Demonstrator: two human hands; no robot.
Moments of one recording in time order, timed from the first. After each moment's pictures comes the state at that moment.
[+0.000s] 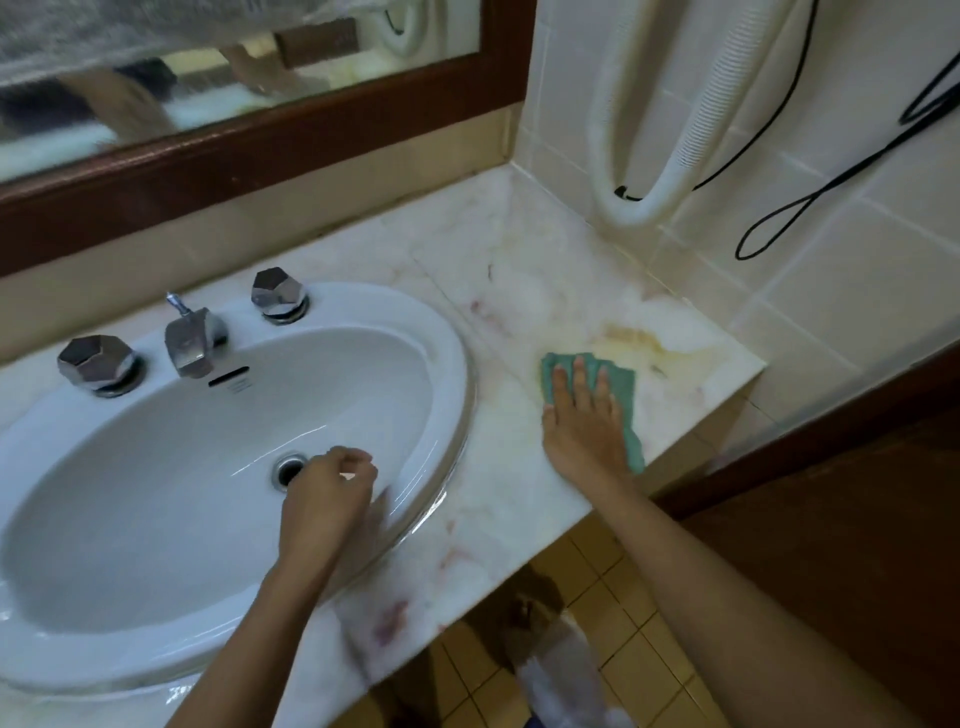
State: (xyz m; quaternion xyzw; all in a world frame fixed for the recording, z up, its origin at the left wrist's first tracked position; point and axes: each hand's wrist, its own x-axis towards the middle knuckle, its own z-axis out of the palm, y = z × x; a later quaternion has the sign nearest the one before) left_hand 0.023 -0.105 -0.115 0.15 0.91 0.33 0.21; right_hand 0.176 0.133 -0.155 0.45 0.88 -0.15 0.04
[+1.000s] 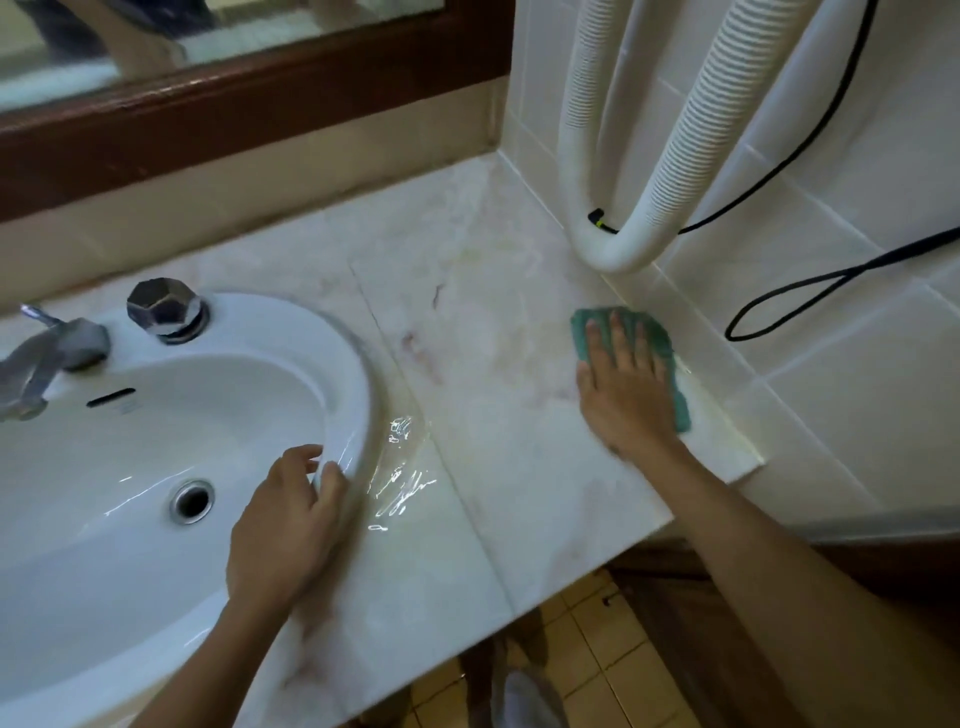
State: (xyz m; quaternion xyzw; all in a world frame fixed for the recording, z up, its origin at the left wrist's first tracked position) left_hand 0.053 0.013 -0.133 0.12 0.95 0.24 0.15; right_hand 0.173 0.343 -0.157 0.39 0.92 -0.07 0.04
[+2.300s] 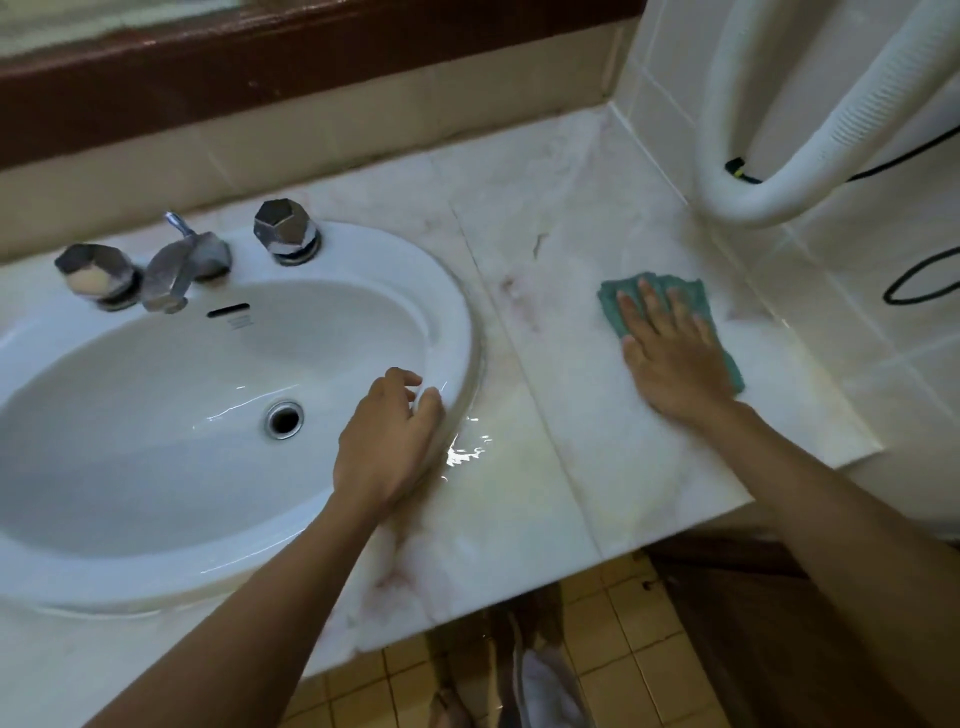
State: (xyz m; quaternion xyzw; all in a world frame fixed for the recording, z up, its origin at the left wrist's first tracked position) left_hand 0.045 0.007 -0.133 0.12 0.93 0.30 0.18; right_hand 0.145 0.306 -0.164 0.27 0.96 -0.08 0.06
